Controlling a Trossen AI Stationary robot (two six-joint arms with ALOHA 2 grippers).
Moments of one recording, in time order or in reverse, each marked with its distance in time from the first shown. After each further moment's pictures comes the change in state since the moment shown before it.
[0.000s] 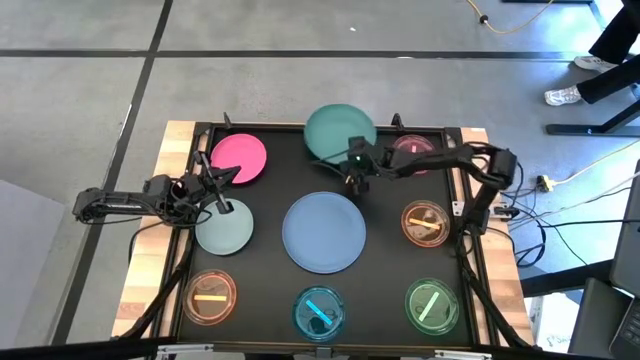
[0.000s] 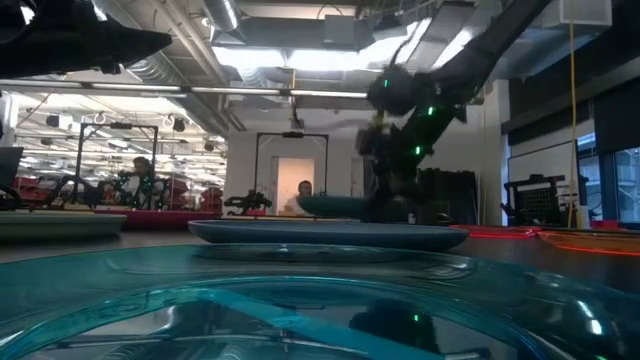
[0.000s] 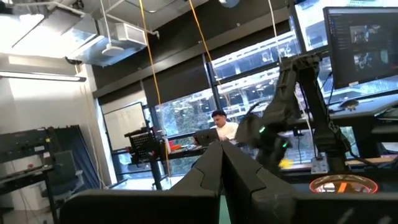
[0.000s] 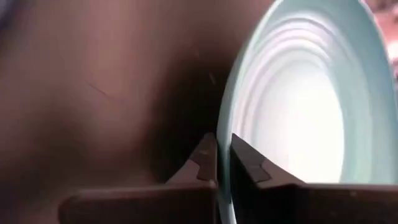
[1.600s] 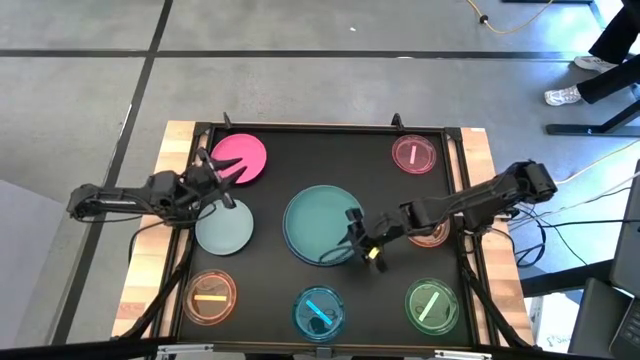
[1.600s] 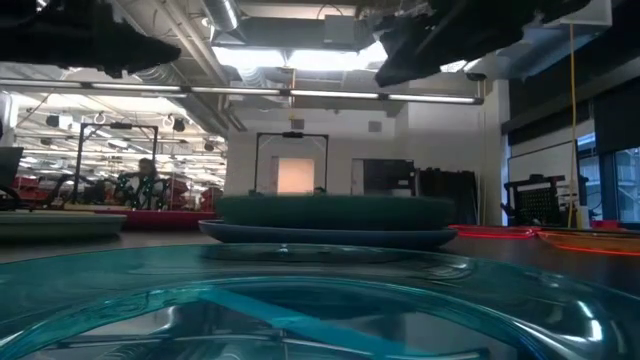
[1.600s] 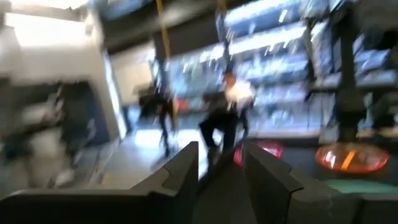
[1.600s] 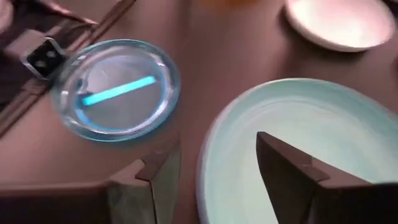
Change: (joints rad) left arm 0.003 0.114 0.141 -0.256 -0.148 -0.144; right arm 0.611 -0.258 -0.005 -0.114 -0.283 0.567
